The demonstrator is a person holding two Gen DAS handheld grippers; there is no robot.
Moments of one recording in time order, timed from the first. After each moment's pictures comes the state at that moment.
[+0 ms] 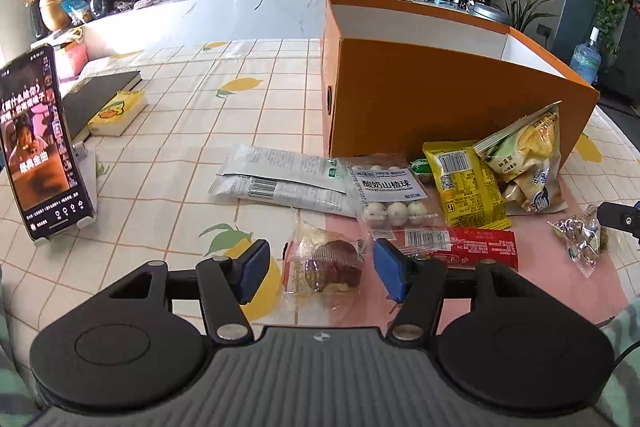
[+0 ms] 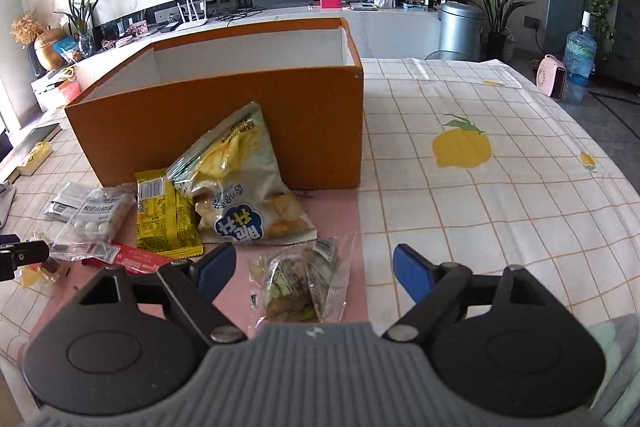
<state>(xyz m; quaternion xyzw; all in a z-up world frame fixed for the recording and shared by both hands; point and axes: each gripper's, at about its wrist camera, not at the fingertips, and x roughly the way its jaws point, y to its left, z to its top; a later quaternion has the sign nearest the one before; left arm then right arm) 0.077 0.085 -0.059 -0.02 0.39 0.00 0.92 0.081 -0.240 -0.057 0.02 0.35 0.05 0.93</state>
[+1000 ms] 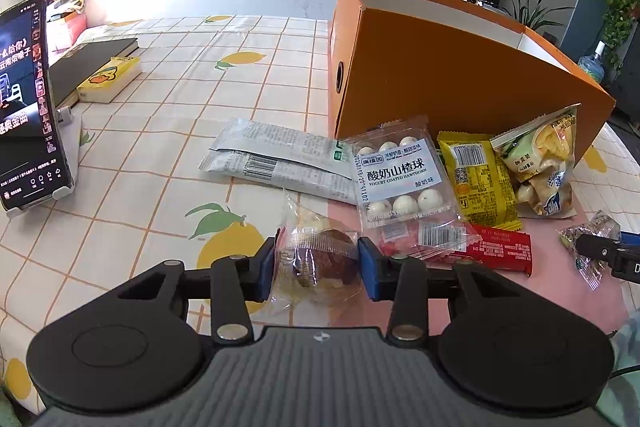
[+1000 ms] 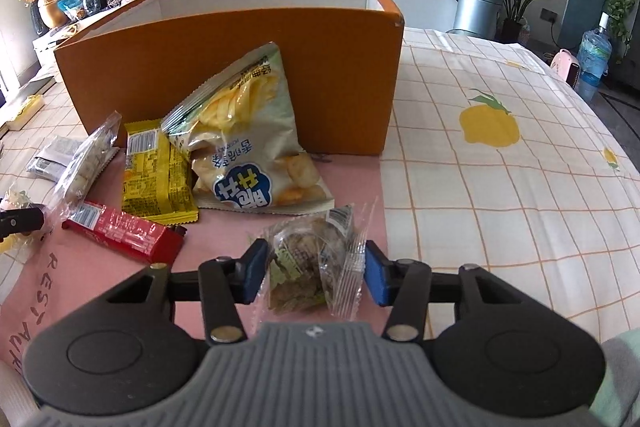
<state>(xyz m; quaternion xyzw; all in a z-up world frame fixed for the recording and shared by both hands) 0.081 0.089 -0.072 -0.06 0.40 -0.01 0.91 0.103 -0.222 -0.083 -0.02 0.40 0.06 0.91</state>
